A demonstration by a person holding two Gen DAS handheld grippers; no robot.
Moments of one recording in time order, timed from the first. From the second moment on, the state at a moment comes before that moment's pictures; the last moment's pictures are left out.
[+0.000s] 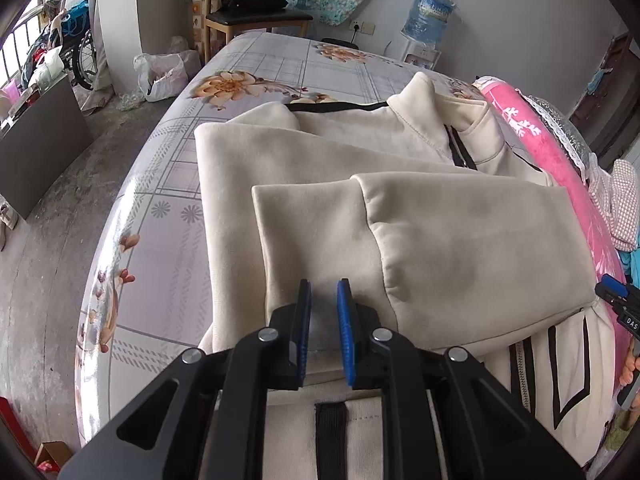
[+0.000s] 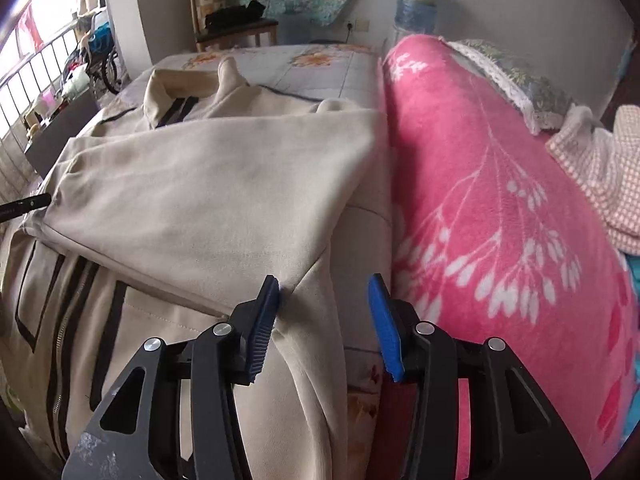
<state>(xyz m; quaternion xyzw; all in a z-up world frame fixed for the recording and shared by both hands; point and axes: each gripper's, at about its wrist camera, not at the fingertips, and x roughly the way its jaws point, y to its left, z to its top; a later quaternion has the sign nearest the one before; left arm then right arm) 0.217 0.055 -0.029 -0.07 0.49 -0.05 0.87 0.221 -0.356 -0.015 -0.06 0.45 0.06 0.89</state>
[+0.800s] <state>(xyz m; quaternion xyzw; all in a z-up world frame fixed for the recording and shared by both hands) 0.212 0.050 -0.037 -0.05 0.48 -0.05 0.87 0.191 -0.340 -0.004 -0.10 0.44 0.06 0.89</state>
